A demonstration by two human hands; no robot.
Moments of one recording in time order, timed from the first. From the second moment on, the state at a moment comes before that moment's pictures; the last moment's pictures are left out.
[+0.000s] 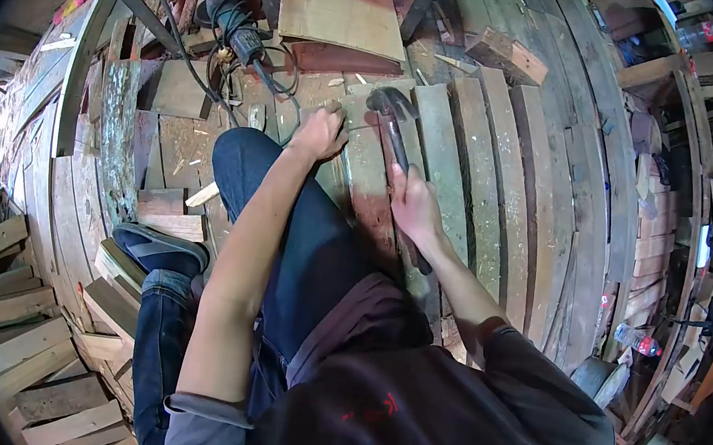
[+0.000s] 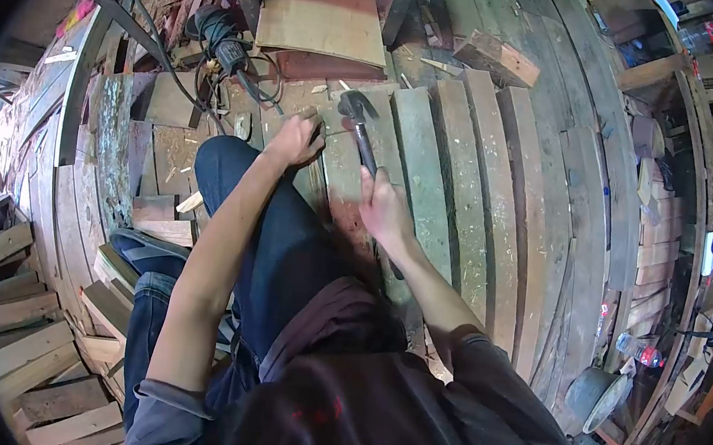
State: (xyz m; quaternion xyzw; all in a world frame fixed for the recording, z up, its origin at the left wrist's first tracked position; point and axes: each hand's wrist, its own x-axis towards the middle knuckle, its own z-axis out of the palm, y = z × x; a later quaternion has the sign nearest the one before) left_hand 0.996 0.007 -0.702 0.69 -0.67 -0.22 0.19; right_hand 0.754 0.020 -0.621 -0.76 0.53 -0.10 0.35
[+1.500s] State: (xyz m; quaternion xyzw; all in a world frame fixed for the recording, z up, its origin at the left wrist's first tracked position) left_hand 1.006 0.005 -0.709 0.69 -0.59 -0.26 0.32; right_hand 0.733 0.019 -0.622 -0.73 0.56 -0.06 0.38
